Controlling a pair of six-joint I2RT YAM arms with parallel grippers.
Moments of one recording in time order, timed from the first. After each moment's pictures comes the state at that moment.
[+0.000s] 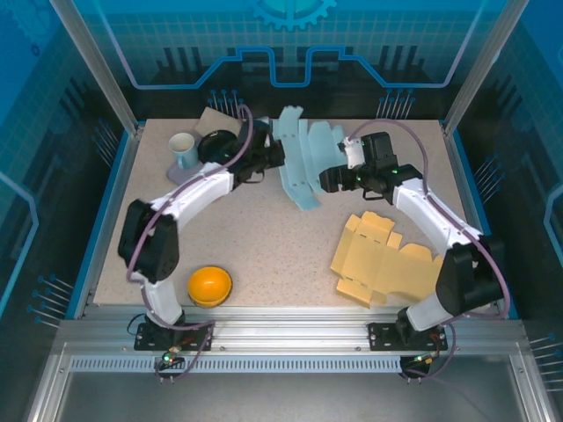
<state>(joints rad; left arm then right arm) -0.45 1.78 1.55 -0.35 0.00 -0.52 0.29 1.49 1.22 -0.47 -0.27 0.06</state>
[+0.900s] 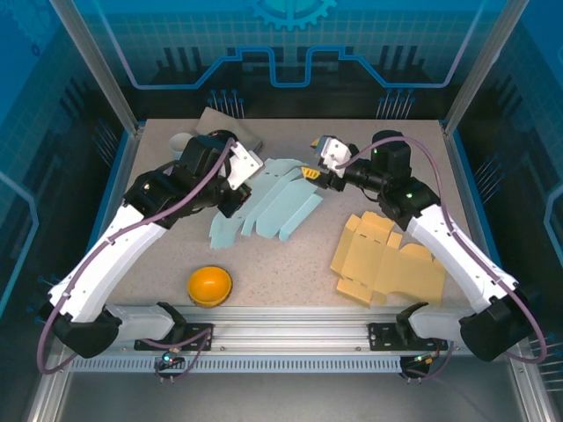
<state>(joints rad) -0.61 1.26 1.55 -1.07 -0.02 0.23 0.46 1.24 1.19 -0.19 -0.52 -0.62</state>
